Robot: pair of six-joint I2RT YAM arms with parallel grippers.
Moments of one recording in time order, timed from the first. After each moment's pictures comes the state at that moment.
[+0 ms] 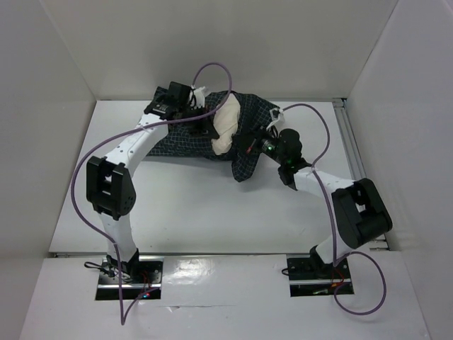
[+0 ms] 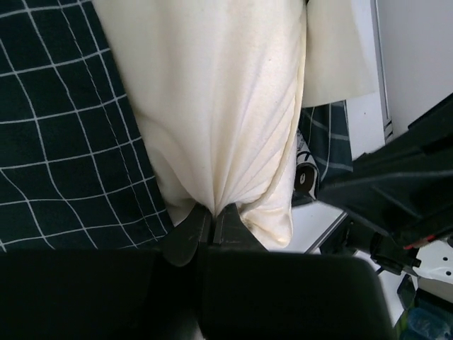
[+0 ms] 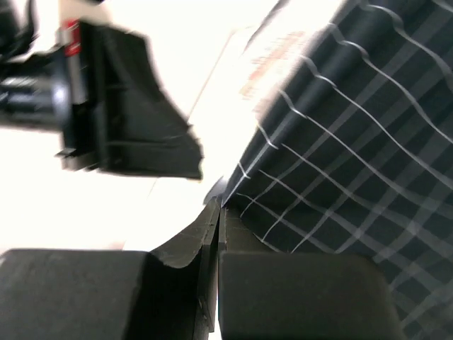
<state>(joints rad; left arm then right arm) -0.35 1.90 1.77 -0.66 0.54 -0.37 0.41 1.53 0.80 0.72 -0.36 0.81</state>
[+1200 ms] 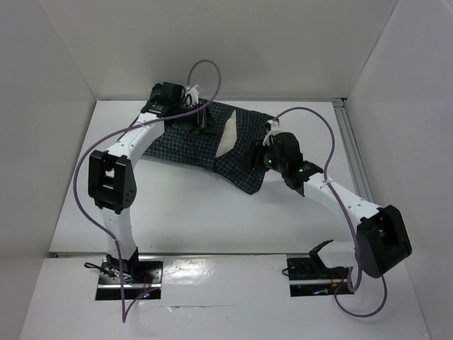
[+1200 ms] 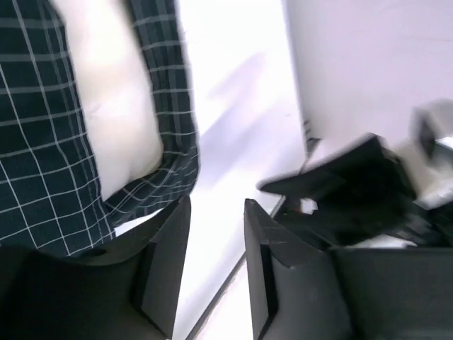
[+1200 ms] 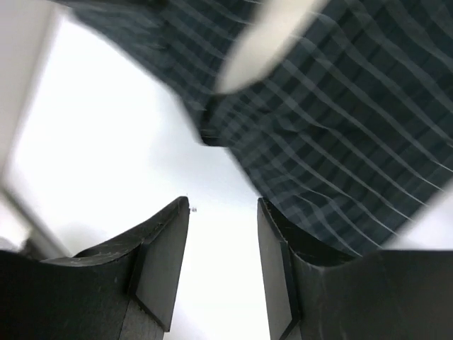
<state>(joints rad) -0.29 1.97 1.73 -0.52 0.79 -0.52 0.49 1.29 0.83 0.04 -0.22 0.49</state>
